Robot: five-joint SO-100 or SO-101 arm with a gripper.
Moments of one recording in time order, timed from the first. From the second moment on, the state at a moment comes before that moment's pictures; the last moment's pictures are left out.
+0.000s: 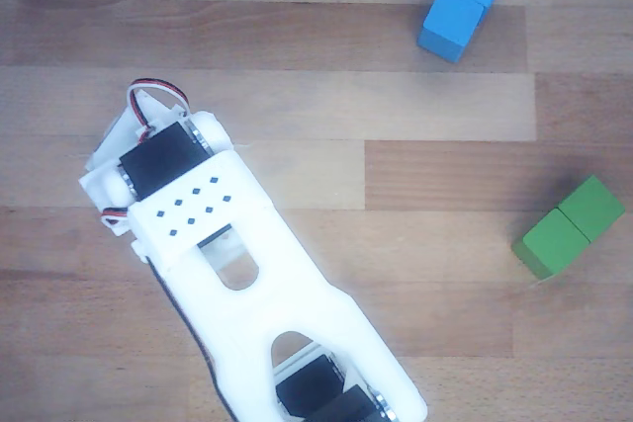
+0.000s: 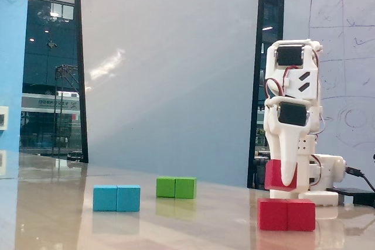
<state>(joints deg) -37.0 113.3 129.6 58.5 -23.9</state>
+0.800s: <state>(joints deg) -37.0 104.4 121.6 58.5 -23.9</state>
